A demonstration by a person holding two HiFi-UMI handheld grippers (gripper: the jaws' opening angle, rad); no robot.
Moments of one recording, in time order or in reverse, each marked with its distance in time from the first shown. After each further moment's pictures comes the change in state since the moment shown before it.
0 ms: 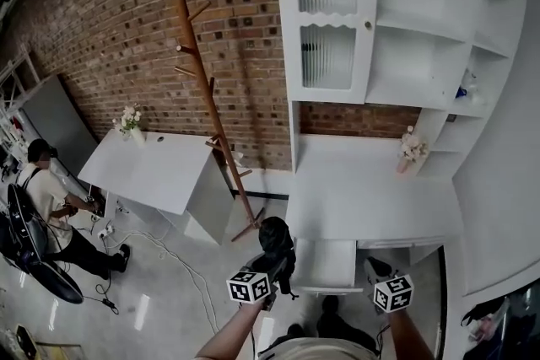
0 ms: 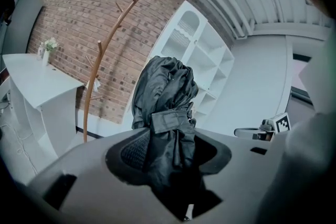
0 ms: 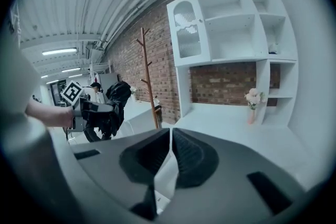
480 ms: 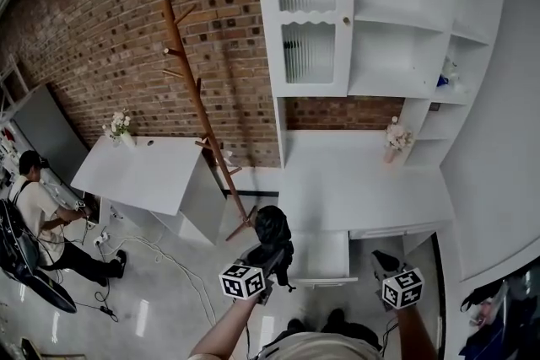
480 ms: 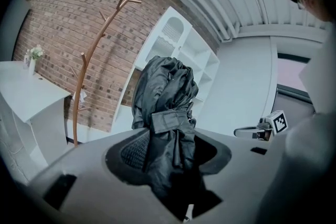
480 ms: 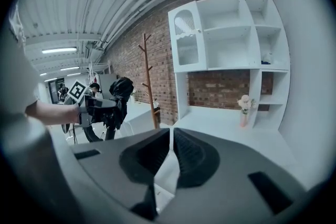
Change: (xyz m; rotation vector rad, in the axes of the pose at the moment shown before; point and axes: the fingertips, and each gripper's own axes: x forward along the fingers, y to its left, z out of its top) left arm -0.016 -0.044 0.033 0.083 -0.033 -0.104; right arm -0.064 0.002 0.021 -0.014 -0.011 -0.028
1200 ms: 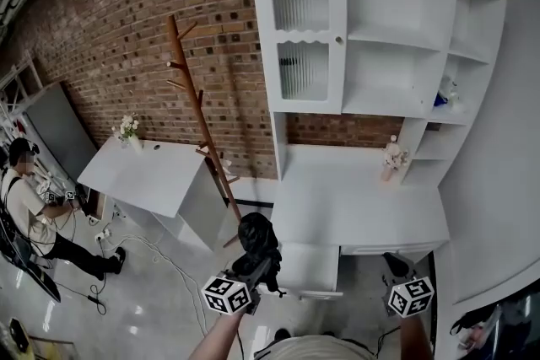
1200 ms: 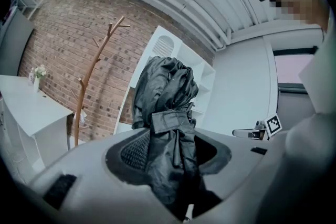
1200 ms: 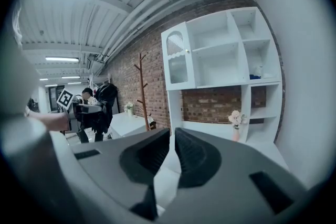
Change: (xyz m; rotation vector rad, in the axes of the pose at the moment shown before) left arm -0.019 -0.058 0.047 0.078 -0.161 0.060; right arm -0.045 -0.075 0.048 0.015 -0.161 -0.001
